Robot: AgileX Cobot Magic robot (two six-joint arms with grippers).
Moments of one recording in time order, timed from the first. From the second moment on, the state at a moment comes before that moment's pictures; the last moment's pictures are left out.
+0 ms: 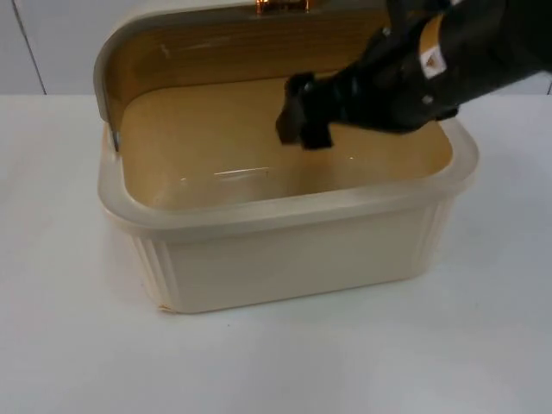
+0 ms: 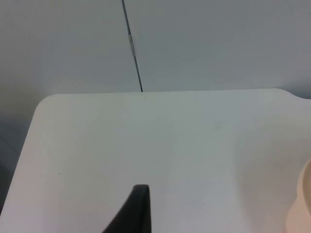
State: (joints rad) right arm 0.67 1.79 -1.14 -0.46 0.17 0.61; left arm -0.01 1.31 -1.13 0.13 0.49 -0.11
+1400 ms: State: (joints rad) right arm -0.07 1.11 -1.33 0.11 0.58 -0.23; left arm -0.01 1.31 -1.13 0.13 0.48 -0.11
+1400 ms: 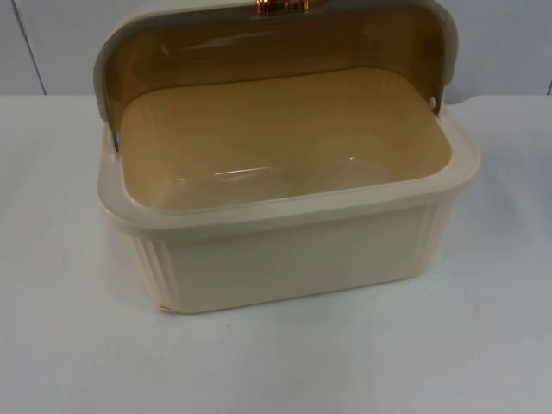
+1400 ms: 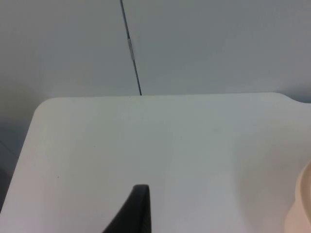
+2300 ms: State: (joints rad) right arm -0.18 1.10 -1.26 0.16 0.57 -0.25; left arm -0.11 1.47 -1.37 0.12 0.46 0.19
